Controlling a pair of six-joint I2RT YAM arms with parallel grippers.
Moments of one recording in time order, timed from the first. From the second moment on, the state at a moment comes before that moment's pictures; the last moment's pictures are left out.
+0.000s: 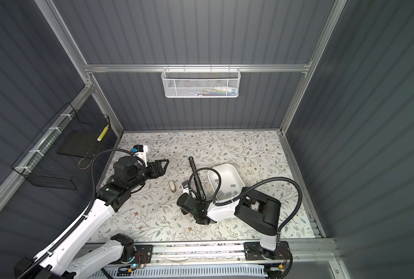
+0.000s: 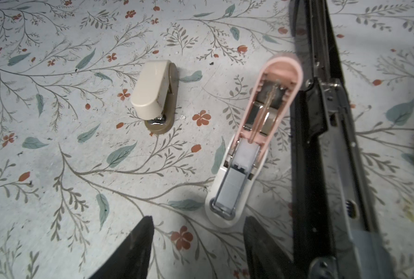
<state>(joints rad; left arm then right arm) -0.42 0.98 0.84 -0.28 0.11 -0.50 1.18 1.84 0.87 0.21 0.45 0.54</state>
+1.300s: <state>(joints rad) -0.42 1.27 0.86 -0.26 0.04 -0.39 1.17 1.94 0.85 0.33 0.54 0.51</state>
